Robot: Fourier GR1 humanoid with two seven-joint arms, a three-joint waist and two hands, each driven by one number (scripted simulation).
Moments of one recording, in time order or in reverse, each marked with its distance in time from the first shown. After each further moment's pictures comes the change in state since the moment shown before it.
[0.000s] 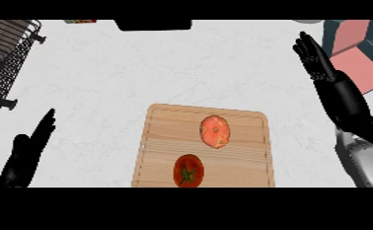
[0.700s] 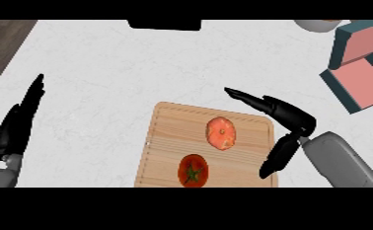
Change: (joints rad) left arm -0.174 0.033 0.032 -0.006 -0.101 0.080 -0.004; right arm -0.106 -0.010 0.307 0.260 0.142 0.405 -0.330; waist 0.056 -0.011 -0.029
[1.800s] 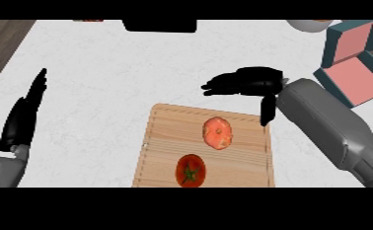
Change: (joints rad) left arm -0.064 -0.041 0.019 0.068 -0.059 0.012 0.019; right arm -0.484 0.027 0.293 0.493 0.507 -0.098 -0.295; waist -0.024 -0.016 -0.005
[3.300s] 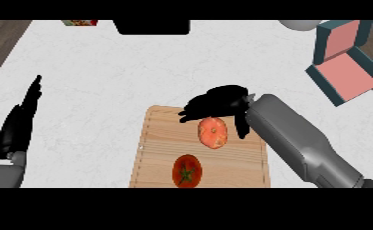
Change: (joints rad) left arm 0.052 -0.081 0.129 -0.006 -0.109 -0.073 -0.011; right arm 0.060 0.189 -0.031 -0.040 0.304 0.063 0.047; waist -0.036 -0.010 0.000
